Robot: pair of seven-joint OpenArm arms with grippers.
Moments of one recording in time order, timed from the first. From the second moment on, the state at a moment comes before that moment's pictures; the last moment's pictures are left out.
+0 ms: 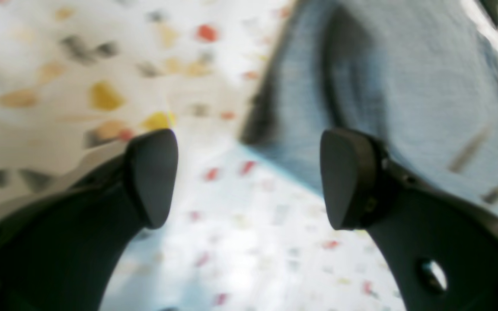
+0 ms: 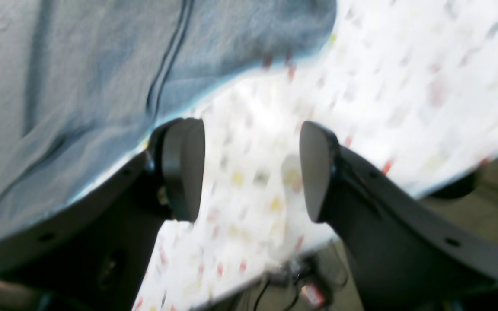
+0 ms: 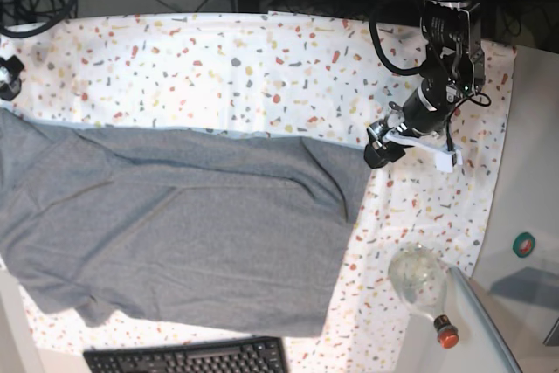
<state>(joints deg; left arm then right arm) 4.5 -8.9 -15.2 67.9 -40.1 -14.5 30.5 -8.2 -4.0 65.3 97.0 26.5 25.6 -62.8</state>
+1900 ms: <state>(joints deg) 2.0 -12.5 -6.4 64.7 -40.2 -14.6 31.2 3.1 25.3 30.2 55.3 17.4 25.7 -47.2</state>
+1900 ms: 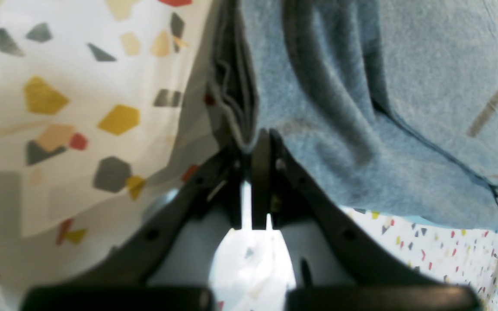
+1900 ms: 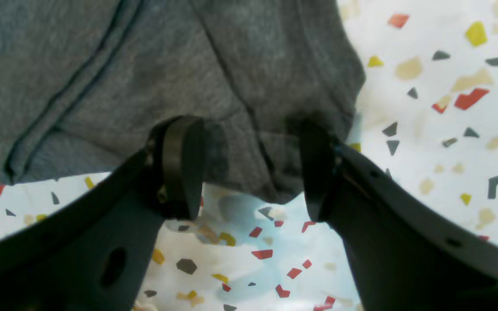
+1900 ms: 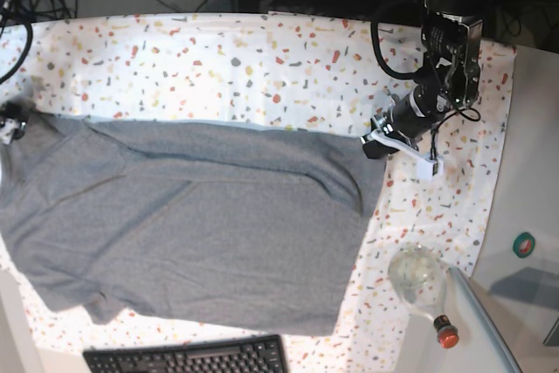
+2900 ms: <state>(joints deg) 2.1 -14.5 -6.2 64.6 -40.2 -14.7 31.2 4.7 25.3 30.2 55.1 17.5 25.7 -49.6</state>
